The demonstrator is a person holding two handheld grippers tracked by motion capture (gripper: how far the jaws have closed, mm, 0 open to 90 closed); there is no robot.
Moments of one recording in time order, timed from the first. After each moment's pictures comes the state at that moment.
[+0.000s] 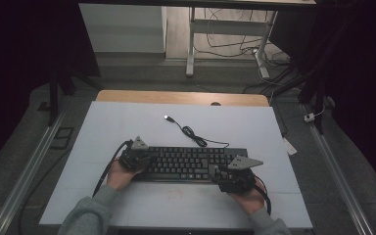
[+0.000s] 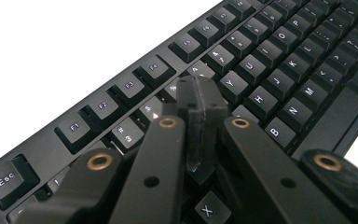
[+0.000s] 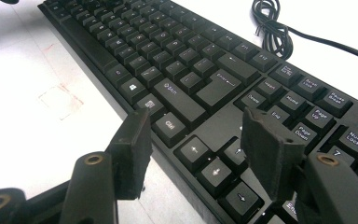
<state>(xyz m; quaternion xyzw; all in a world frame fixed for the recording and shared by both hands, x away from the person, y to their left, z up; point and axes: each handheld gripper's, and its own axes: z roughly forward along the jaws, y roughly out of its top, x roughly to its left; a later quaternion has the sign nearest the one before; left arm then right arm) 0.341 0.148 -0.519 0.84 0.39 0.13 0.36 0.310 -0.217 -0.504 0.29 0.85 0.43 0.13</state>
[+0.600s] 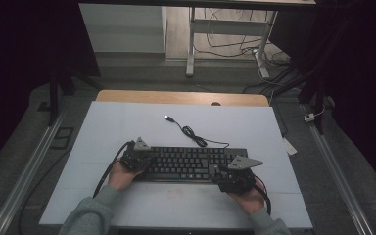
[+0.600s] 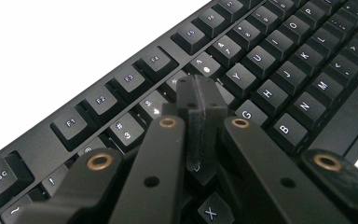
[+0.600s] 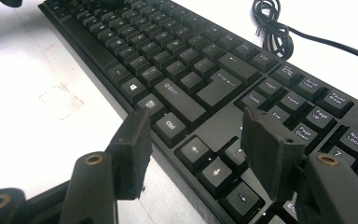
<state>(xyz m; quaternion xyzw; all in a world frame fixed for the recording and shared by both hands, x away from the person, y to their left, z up) 0.341 0.144 -0.522 0.84 0.39 0.14 0.34 0.310 -0.217 -0.504 0.28 0.85 0.43 0.13</state>
